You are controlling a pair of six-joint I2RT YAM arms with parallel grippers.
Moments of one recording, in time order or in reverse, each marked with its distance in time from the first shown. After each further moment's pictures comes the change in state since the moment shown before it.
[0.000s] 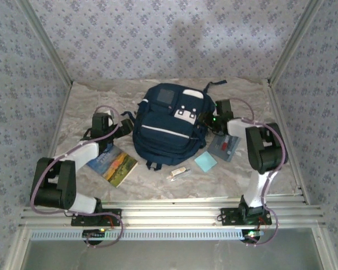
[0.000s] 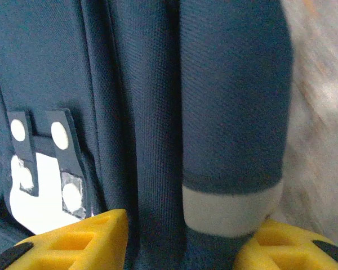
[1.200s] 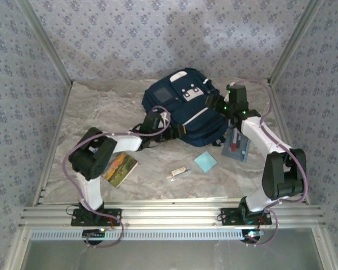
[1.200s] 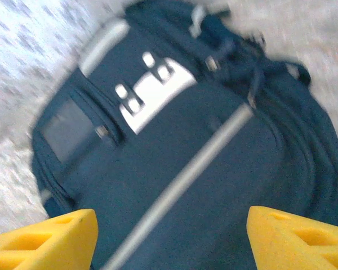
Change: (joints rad) left arm -0.464 0.423 0.317 0.211 0.204 -0.286; right arm -0.014 -0.379 0.004 -0.253 0.150 -0.224
